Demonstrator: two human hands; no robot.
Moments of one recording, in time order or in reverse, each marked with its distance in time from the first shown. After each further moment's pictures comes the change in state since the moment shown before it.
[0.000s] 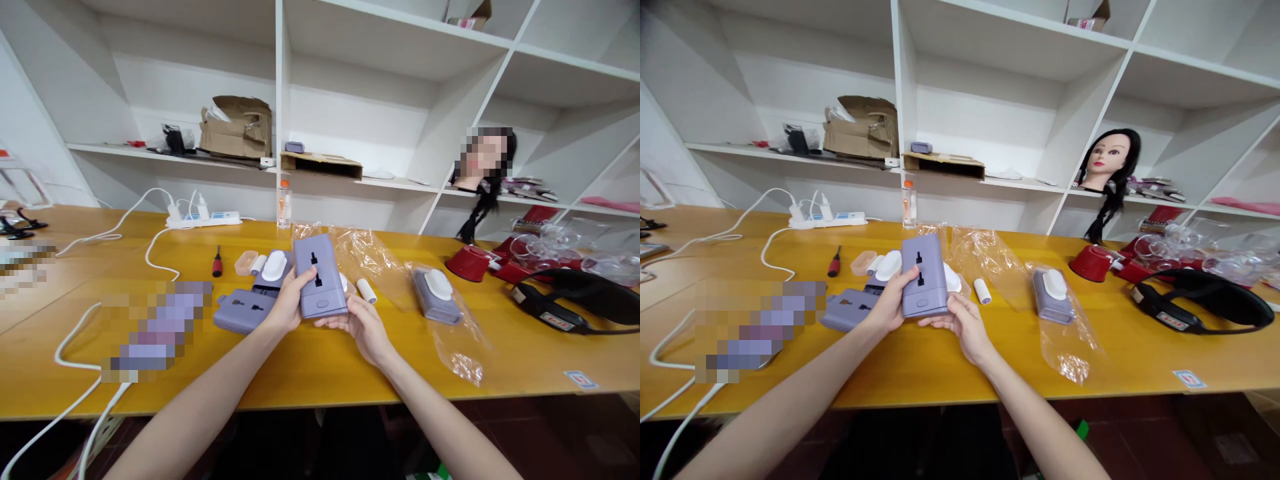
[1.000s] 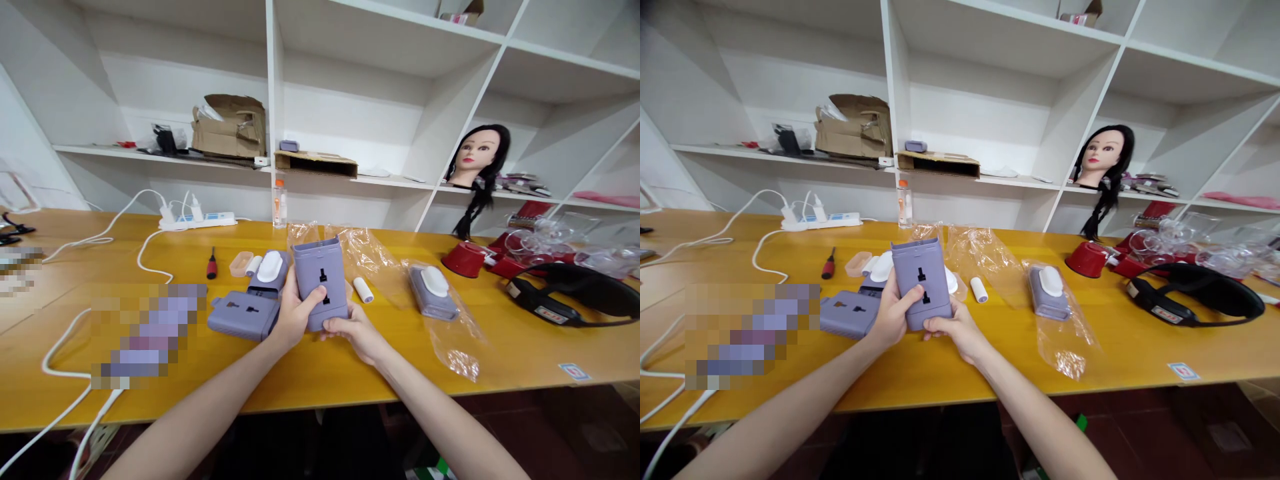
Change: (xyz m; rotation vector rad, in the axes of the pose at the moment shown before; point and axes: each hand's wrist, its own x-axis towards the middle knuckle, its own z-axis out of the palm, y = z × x) left_hand -0.022 -0.017 0.004 0.197 -0.086 0.334; right_hand 0.000 0.004 0.003 -0.001 0.004 0.102
